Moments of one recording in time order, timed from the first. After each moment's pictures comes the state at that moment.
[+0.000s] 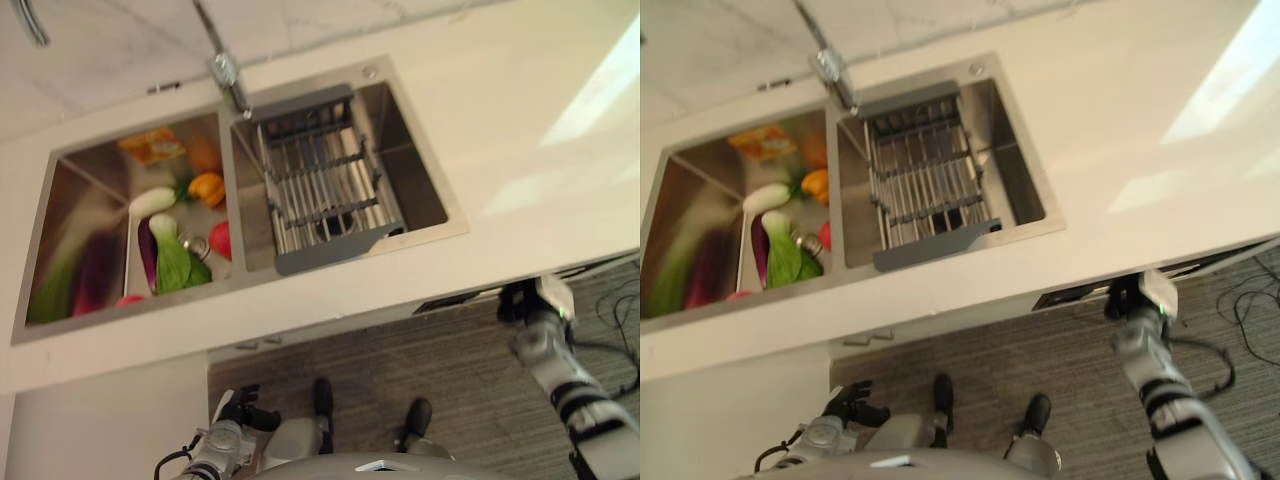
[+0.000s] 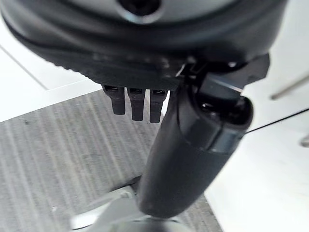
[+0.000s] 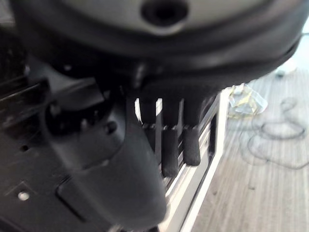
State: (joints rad) left arm -0.05 0.21 -0.13 1.27 0.05 -0.11 0.15; right arm -0.31 -0.63 0.34 0.80 -0.20 0.17 -0.40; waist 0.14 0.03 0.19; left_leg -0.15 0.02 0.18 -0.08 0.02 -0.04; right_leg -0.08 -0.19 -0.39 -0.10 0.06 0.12
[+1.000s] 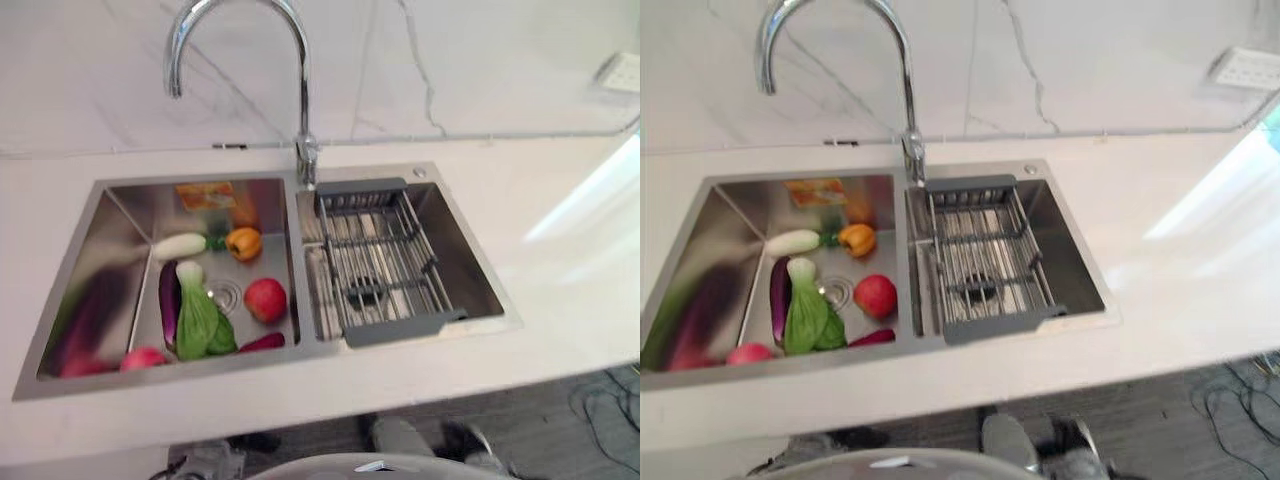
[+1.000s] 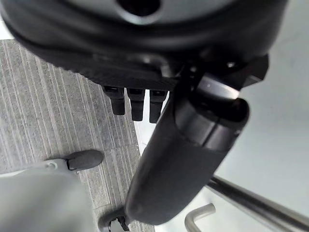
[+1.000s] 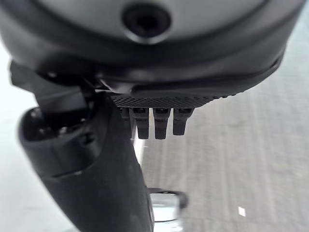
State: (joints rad) left arm -0.01 0.20 -0.22 1.30 -0.20 -0.09 0.00; right arm 0.04 -0.19 0.10 1.38 0.03 -0.05 -0.15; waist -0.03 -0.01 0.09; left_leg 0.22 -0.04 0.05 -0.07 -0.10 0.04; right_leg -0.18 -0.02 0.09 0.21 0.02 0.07
